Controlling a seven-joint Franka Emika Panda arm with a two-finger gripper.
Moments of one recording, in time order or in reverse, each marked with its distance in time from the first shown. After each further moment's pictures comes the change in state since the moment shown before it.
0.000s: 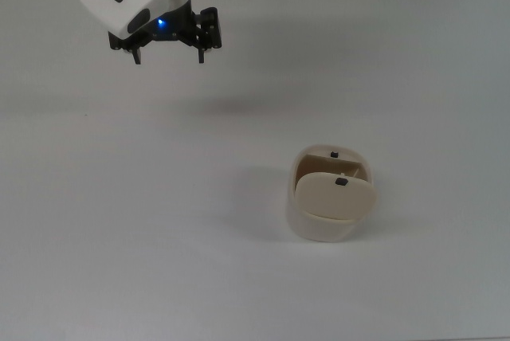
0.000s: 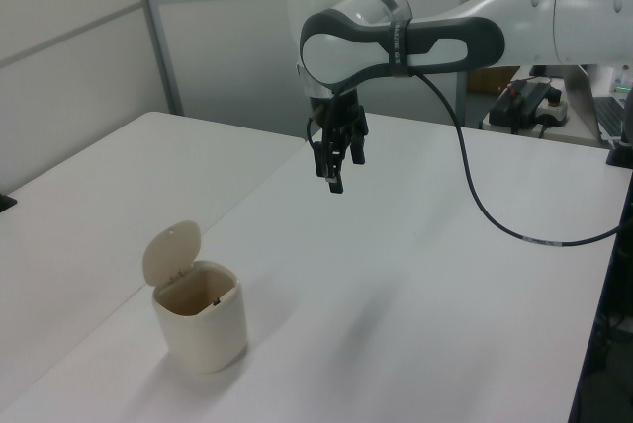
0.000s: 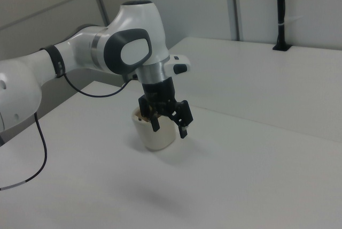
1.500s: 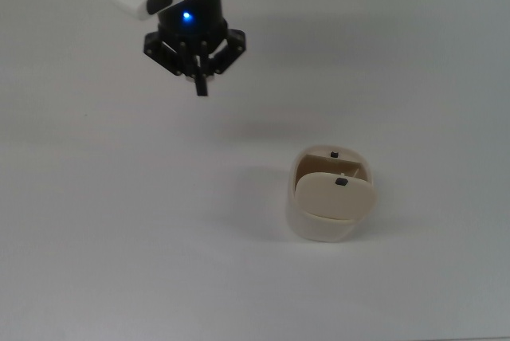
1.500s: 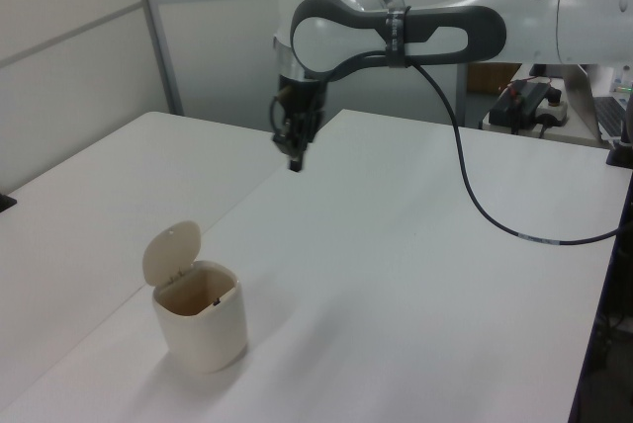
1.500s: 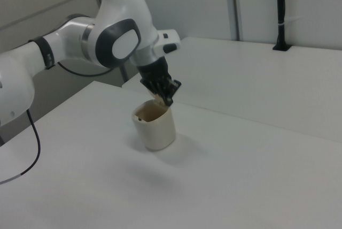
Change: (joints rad) arm 0.009 0.000 0.051 0.038 0.098 0.263 0.089
